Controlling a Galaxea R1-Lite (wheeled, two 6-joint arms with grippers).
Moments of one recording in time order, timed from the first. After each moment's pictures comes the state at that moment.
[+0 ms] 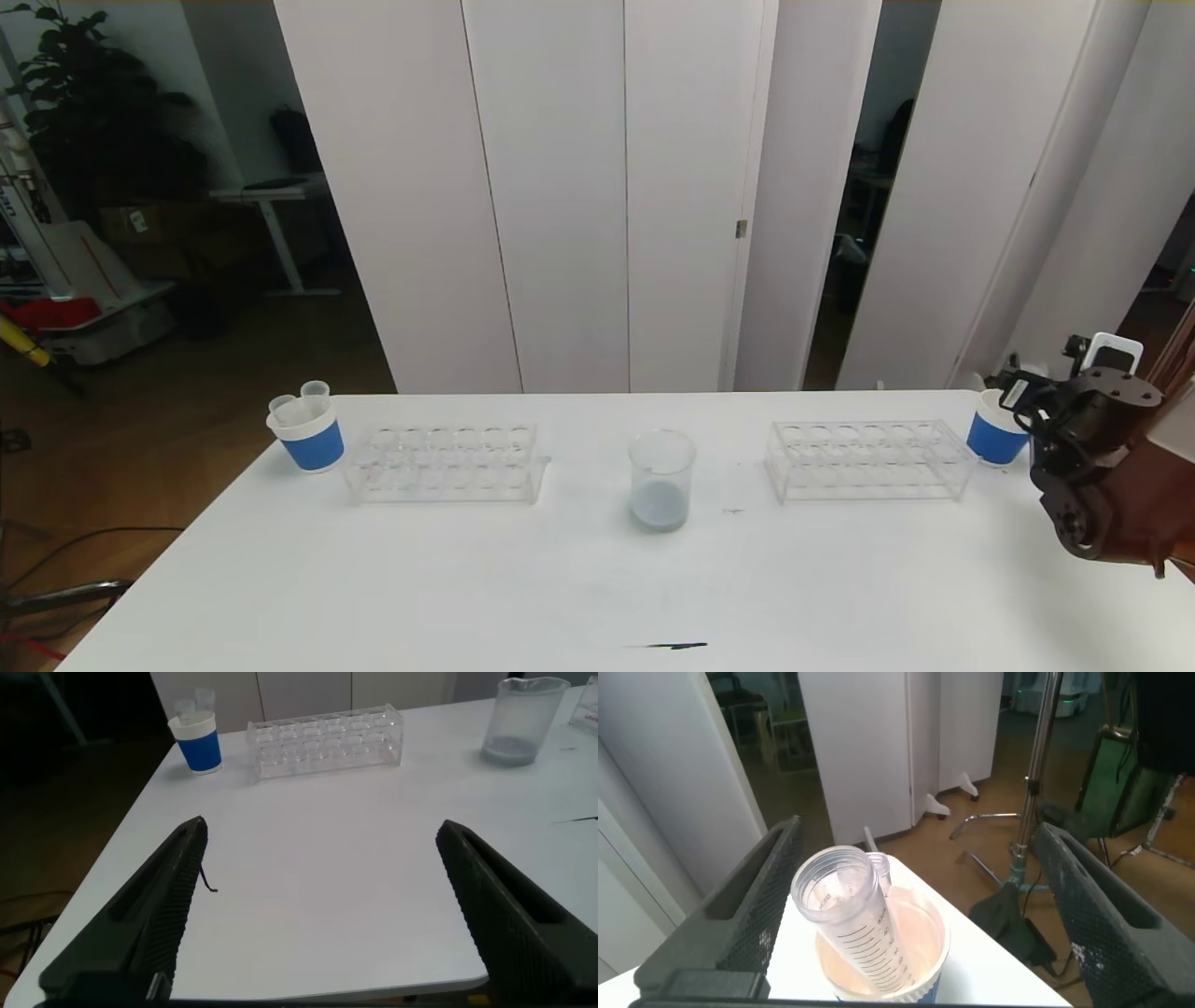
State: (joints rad) left arm 0.00 0.00 0.00 0.00 -0.04 0.09; right arm -0.20 2.39 -0.96 -1.52 -0.43 0.05
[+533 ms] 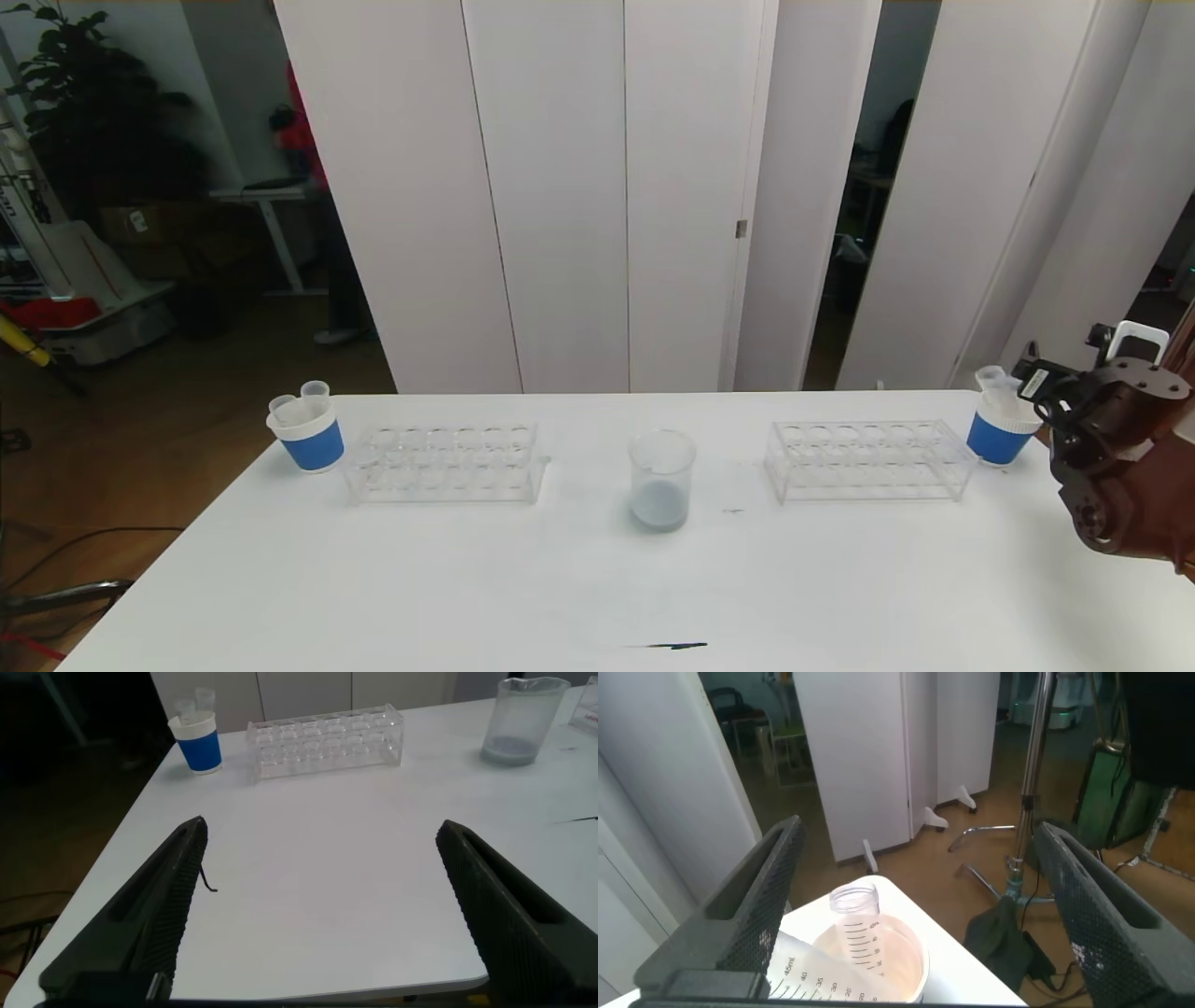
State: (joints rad) left arm 0.00 0.00 0.00 0.00 -0.04 0.09; right arm -0.23 2.35 -0.96 -1.52 -0.41 0.05
